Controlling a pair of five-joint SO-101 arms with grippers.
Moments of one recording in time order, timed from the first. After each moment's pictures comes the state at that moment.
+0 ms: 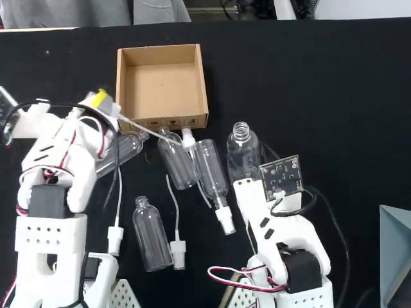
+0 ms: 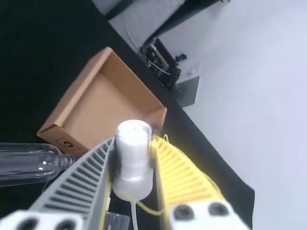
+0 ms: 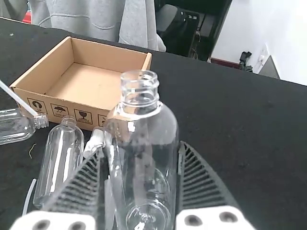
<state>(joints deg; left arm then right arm) -1.7 -57.4 39.7 48.0 50.6 -11.5 -103.2 77.3 56.3 8.0</state>
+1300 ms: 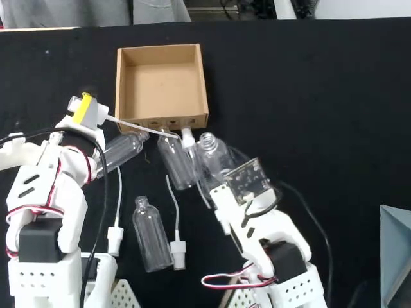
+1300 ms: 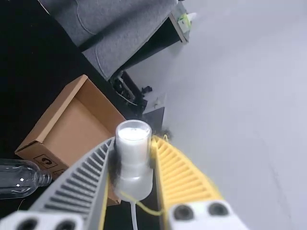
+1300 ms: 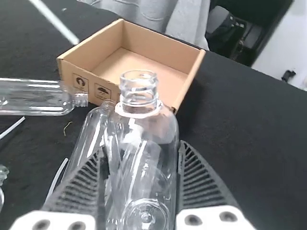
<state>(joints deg) -4.6 -73.3 44.8 47.9 53.8 -22.5 -103.2 88.5 46.8 12.9</state>
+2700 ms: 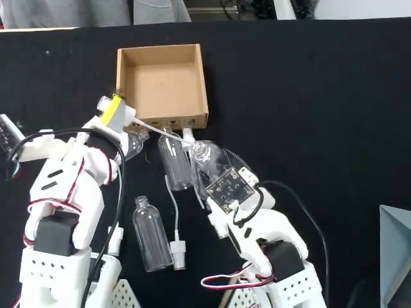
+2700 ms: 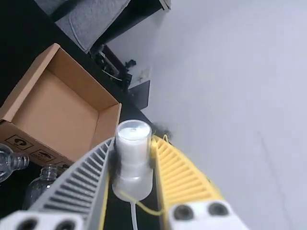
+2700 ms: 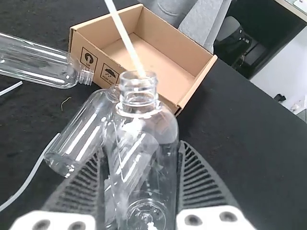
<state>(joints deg) 3.8 -73.3 51.3 40.6 53.9 -23.4 -103.2 90.2 46.5 24.7</state>
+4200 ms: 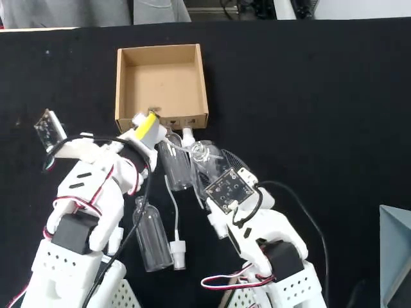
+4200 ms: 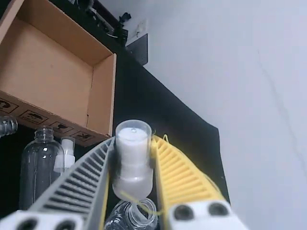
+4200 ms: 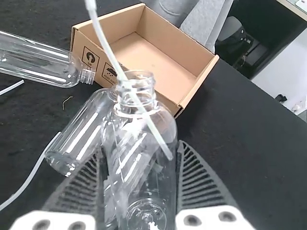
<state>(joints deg) 14.6 -73.4 58.5 38.2 50.8 -23.6 -103.2 90.2 46.5 24.8</state>
